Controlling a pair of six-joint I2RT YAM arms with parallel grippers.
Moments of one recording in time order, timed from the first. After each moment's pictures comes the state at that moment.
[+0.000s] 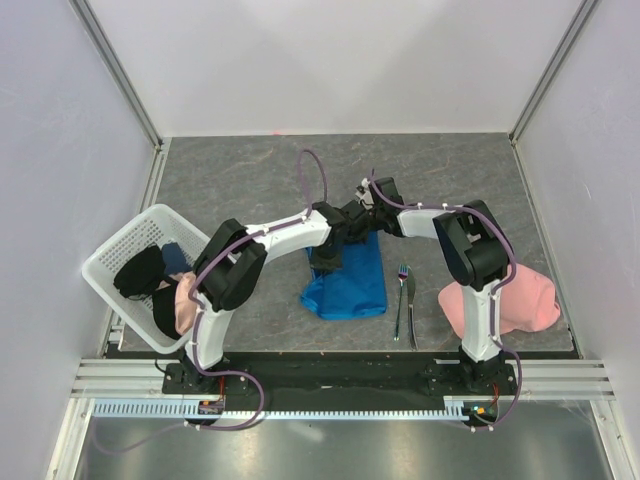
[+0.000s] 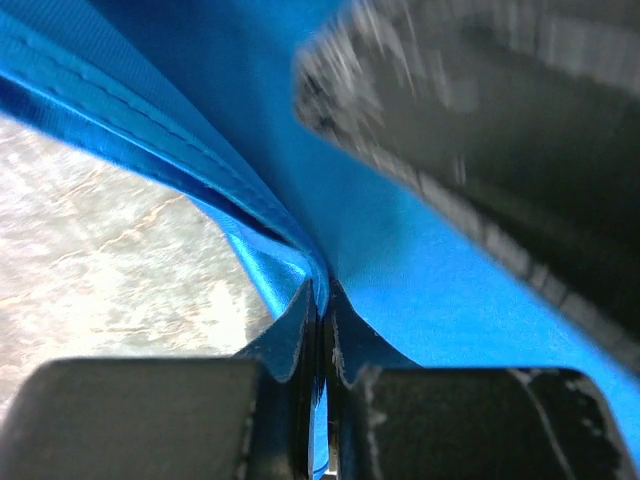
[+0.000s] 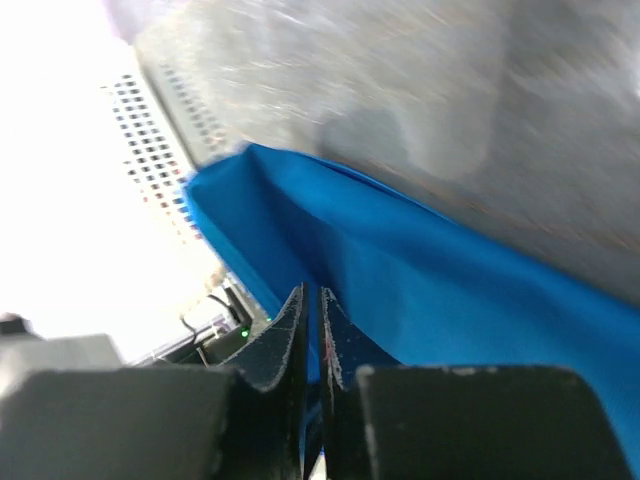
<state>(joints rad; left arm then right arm) -0.83 2.08 1.55 -0.94 -0.22 -0.69 0.43 2.08 1.20 0.07 -0.71 0.94</state>
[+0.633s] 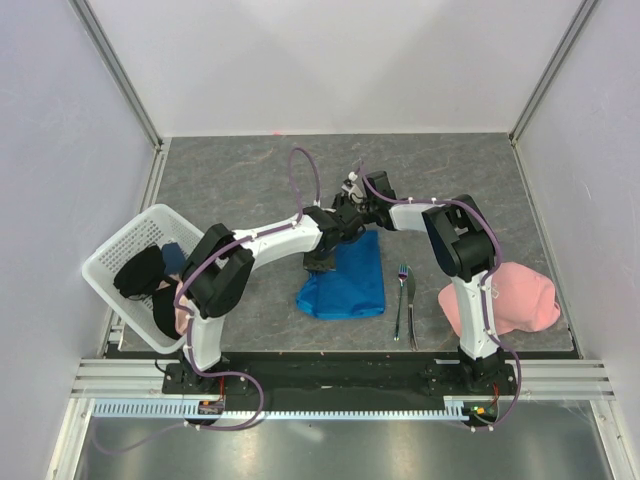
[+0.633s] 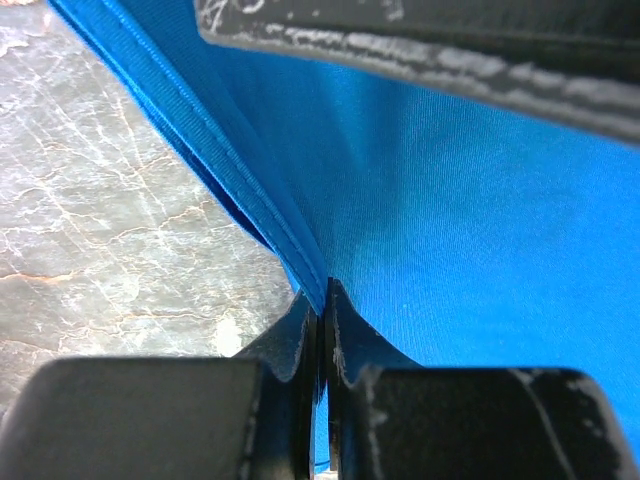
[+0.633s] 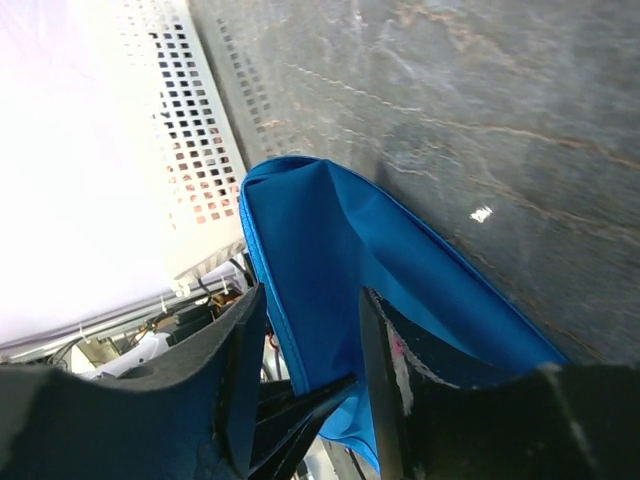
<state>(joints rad) -0.84 1.98 1.44 -0.89 -0.32 -0.71 0.44 2.21 1.35 0.13 -0.89 0.90</state>
